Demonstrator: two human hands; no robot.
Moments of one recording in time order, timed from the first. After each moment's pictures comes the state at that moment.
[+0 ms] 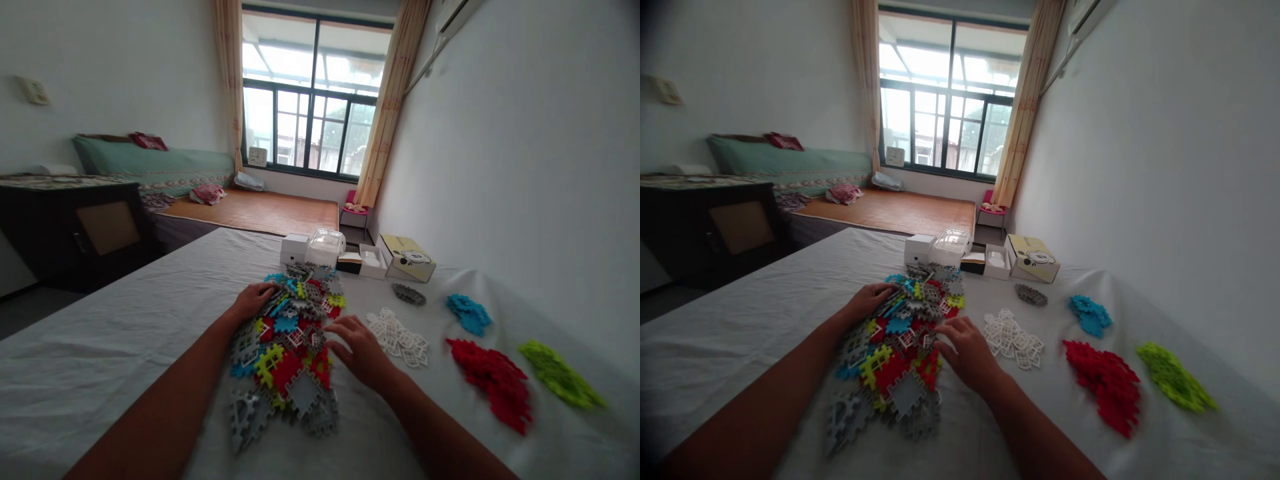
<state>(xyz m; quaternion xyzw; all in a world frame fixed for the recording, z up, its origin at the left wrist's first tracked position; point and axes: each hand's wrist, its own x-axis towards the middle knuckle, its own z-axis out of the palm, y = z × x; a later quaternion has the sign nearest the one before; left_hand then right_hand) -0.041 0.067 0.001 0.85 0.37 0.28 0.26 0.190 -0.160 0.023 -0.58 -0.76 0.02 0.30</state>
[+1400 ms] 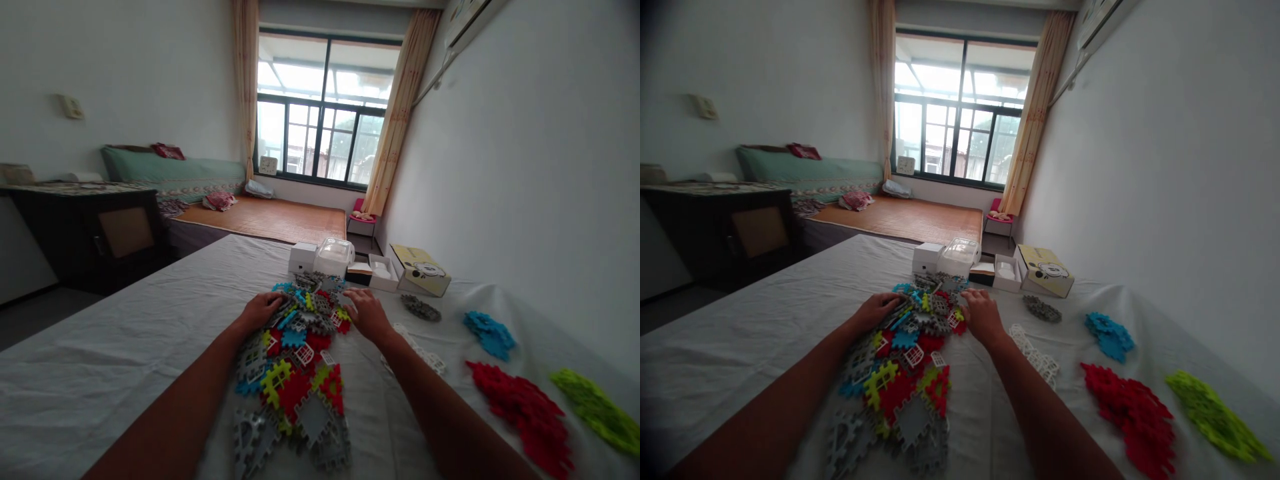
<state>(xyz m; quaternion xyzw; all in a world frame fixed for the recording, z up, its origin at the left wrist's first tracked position) -0.043 0.070 -0.003 0.85 0.38 0.27 0.24 0.236 -0.063 0.024 -0.67 -0.70 -0.09 0.23</state>
